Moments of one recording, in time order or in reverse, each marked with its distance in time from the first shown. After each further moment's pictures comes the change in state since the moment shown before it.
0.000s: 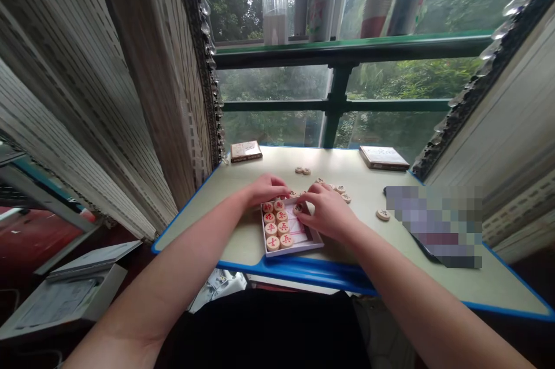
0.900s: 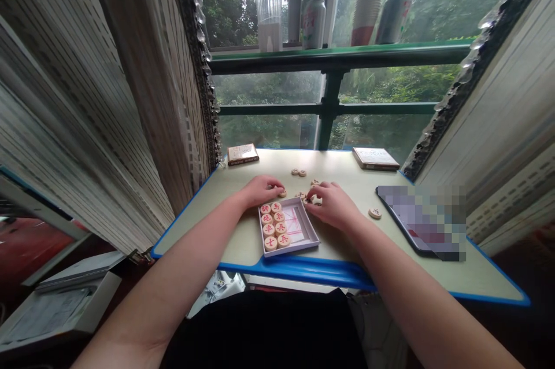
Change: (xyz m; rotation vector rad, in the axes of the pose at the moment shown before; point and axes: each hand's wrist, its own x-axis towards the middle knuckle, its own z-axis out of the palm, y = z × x) left_hand 0.008 -0.014 -0.013 0.488 0.079 0.166; right_hand 0.003 0.027 -0.003 -0.011 0.000 0.195
